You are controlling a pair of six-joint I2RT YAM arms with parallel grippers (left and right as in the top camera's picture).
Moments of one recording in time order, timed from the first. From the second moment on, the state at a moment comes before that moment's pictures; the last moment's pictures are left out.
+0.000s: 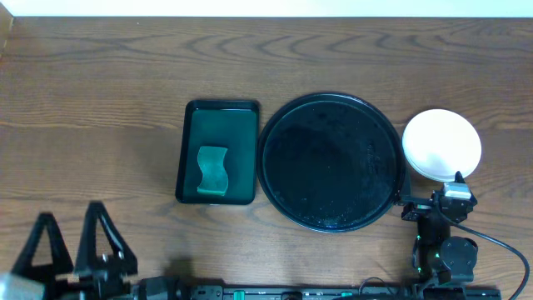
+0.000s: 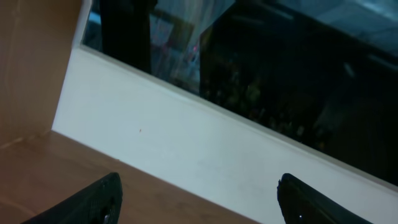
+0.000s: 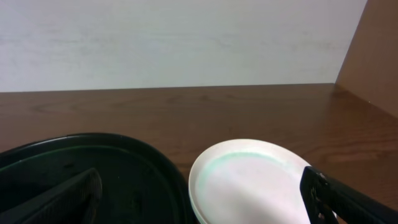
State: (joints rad) left arm 0.14 0.27 1.22 -0.78 0.02 -0.44; right arm 0.02 0.01 0.01 -0.06 0.14 0.02
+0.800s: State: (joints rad) left arm 0.14 0.01 0.98 -0.78 0.02 -0.44; right arm 0.02 0.01 0.01 -0.06 0.14 0.02
